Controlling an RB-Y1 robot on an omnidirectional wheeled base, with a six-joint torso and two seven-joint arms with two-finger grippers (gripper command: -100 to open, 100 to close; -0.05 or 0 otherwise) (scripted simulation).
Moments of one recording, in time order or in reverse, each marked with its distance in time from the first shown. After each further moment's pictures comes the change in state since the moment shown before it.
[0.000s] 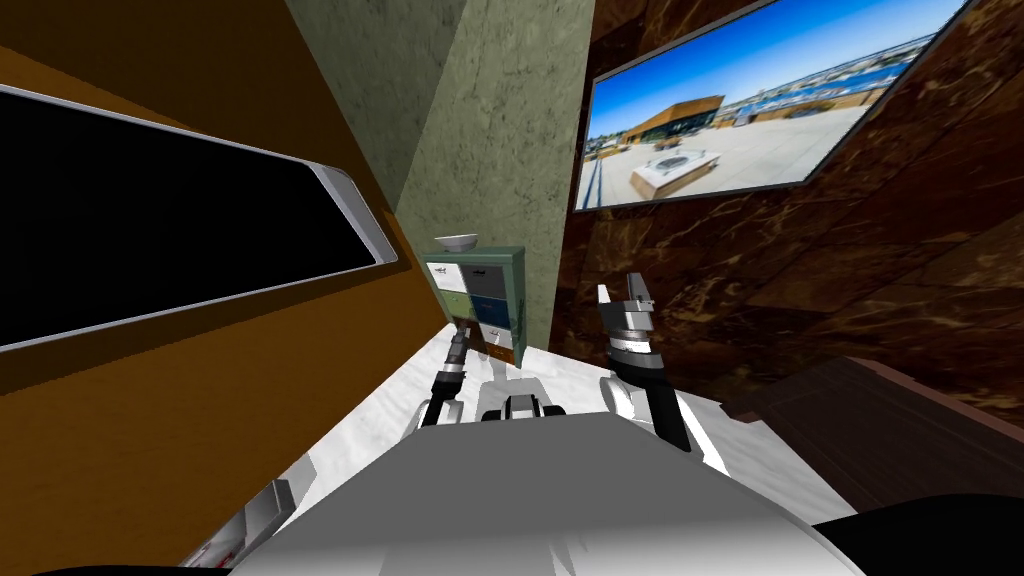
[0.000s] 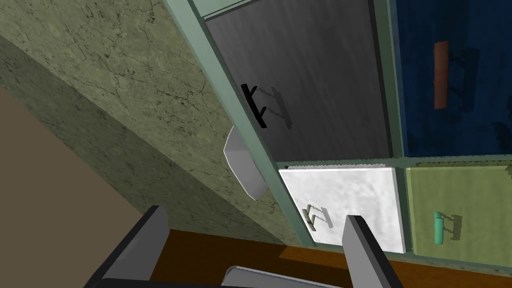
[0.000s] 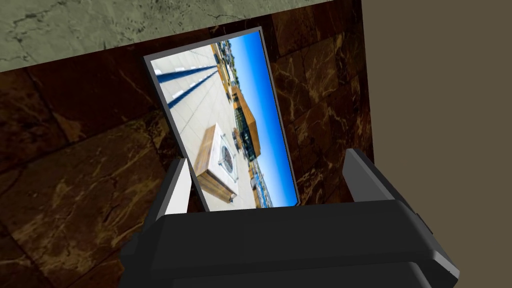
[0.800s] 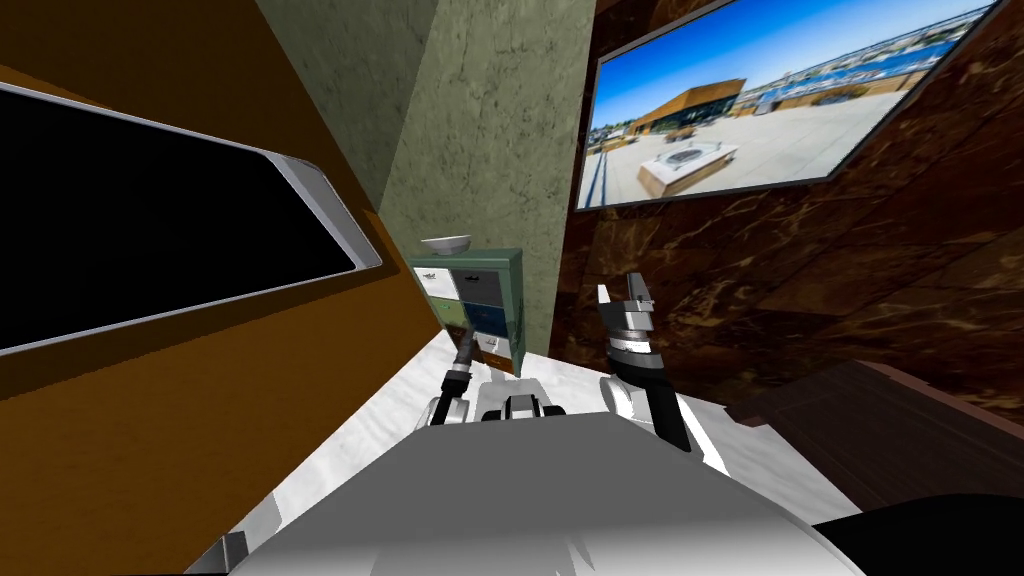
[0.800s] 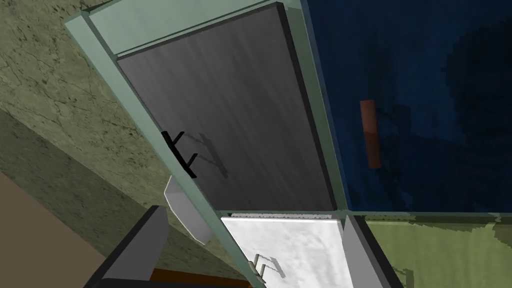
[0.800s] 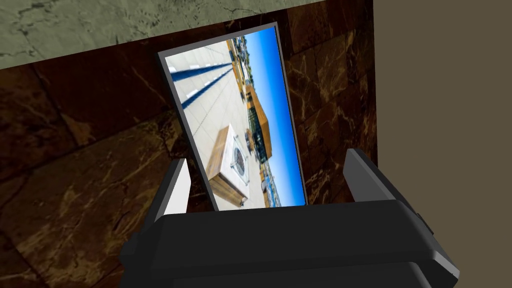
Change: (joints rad) left arm -0.069 -0.008 -0.015 0.164 -0.003 0.005 0.000; right arm 0.000 0.000 0.000 0.000 0.000 0.000 0.000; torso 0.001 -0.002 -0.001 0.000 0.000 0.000
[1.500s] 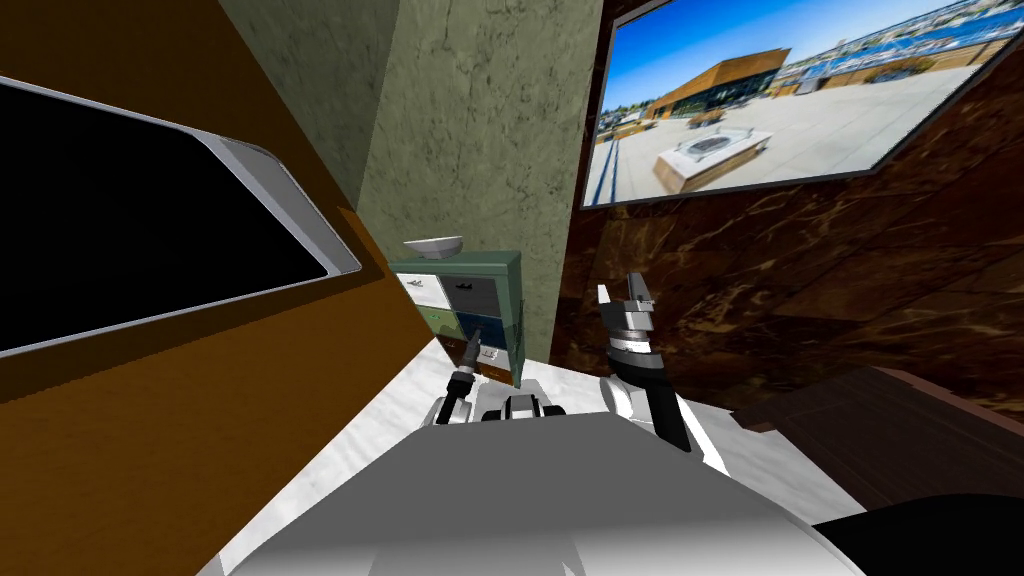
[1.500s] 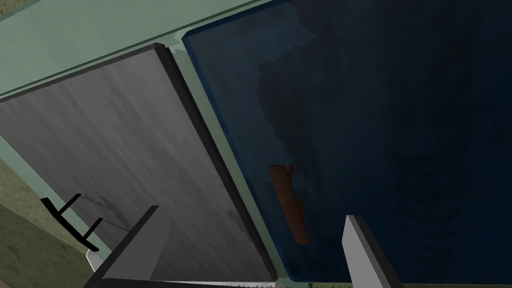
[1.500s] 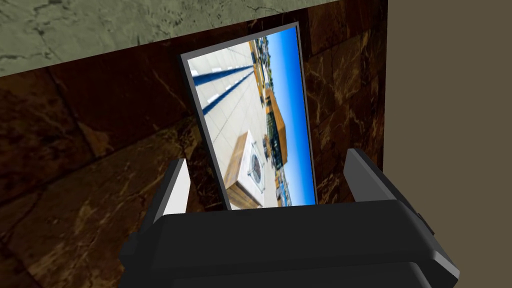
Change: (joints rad) left arm -0.058 0.019 -0.021 0.157 -0.006 0.004 -0.002; right arm 0.000 0.000 0.000 0.000 0.000 0.000 0.000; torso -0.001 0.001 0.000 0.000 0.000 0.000
